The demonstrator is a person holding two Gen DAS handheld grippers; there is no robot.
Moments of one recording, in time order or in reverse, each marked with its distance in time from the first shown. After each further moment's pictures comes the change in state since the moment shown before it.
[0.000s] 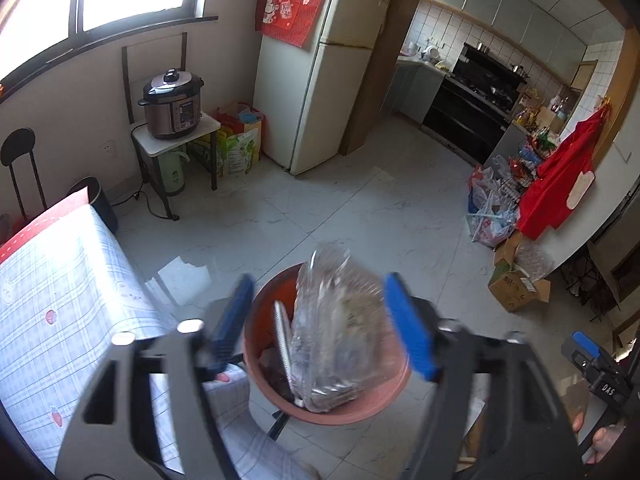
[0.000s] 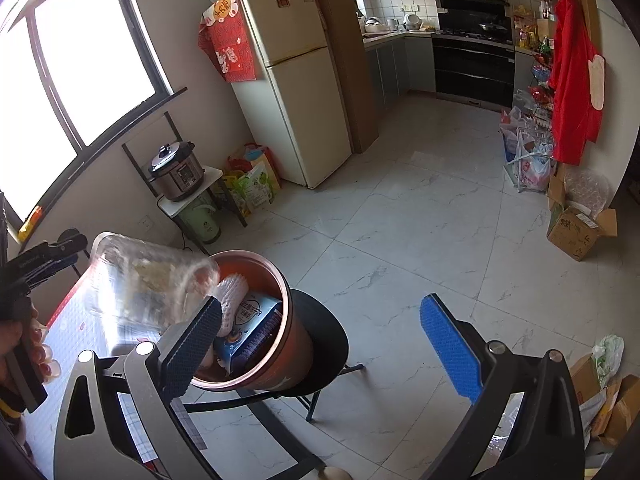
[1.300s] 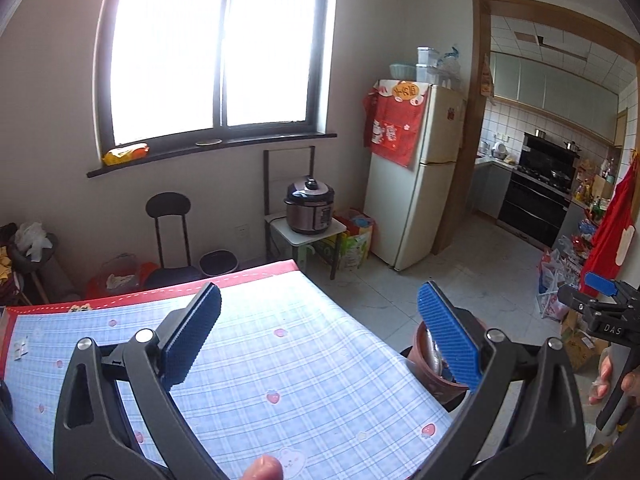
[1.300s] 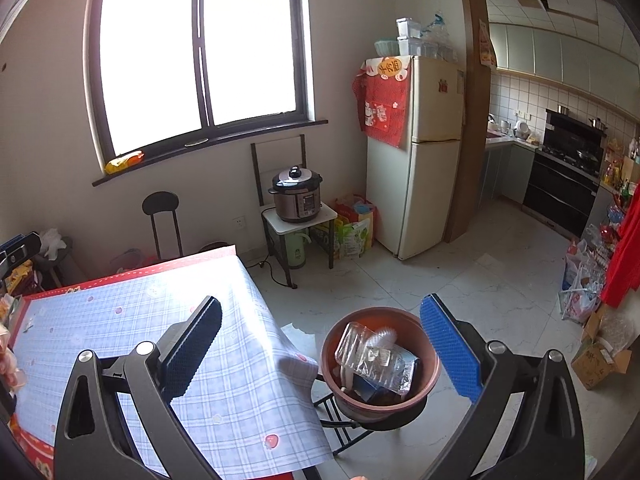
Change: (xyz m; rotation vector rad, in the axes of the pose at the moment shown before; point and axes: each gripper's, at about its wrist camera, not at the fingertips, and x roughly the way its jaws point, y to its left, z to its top) left arm -0.378 0.145 -0.103 -0.045 -0.380 0.359; right arm -0.158 0.287 -0.028 -0.410 -0.196 0.198
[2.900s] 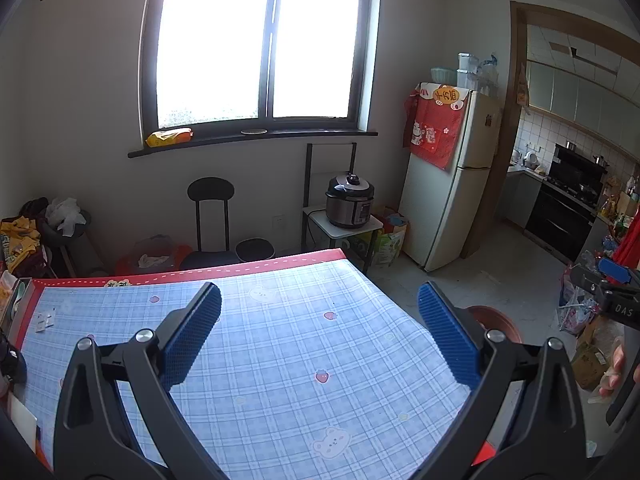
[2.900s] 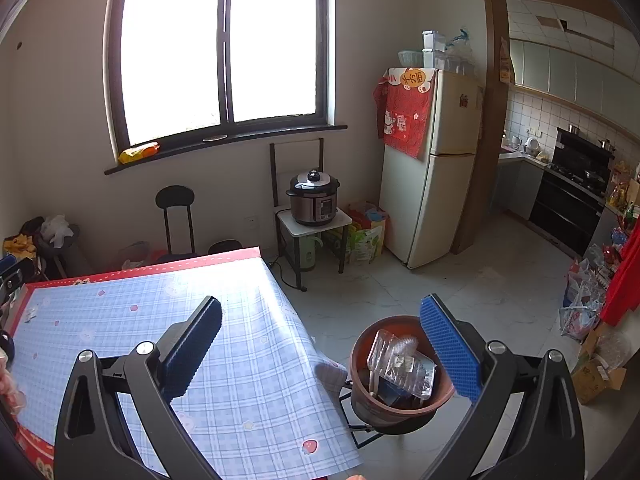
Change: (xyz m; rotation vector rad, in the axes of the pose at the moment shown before) left arm -0.031 0.069 -0.014 -0.060 0.020 0.092; right arm -0.003 0.075 0.007 -0.053 -0.006 0.003
